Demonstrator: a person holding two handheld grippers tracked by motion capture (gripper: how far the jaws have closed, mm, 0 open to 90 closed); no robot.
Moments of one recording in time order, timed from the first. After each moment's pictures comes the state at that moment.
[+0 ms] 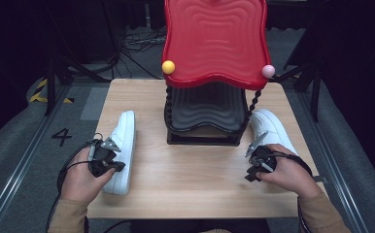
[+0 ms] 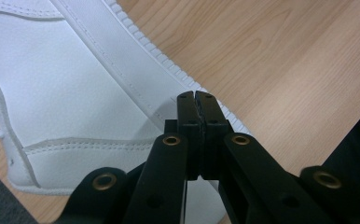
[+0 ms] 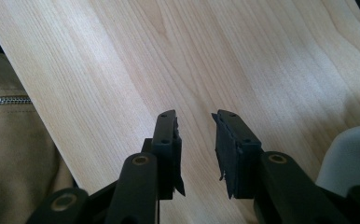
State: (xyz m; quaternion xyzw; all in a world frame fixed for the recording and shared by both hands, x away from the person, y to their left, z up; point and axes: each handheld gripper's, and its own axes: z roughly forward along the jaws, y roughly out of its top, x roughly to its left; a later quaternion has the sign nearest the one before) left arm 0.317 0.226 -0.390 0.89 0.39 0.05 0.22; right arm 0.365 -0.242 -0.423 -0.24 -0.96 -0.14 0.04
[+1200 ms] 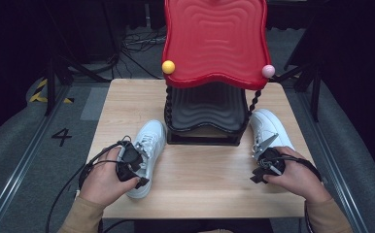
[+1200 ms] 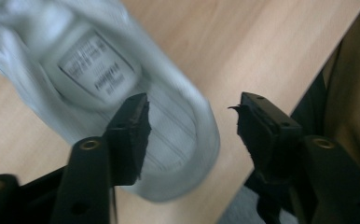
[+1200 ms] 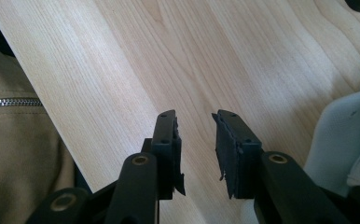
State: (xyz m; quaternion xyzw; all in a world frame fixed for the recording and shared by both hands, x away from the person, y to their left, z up) left arm 0.314 0.164 -0.380 0.93 0.33 -0.02 0.15; right arm 0.355 -0.259 -0.417 -0.25 -0.95 -0.16 0.03
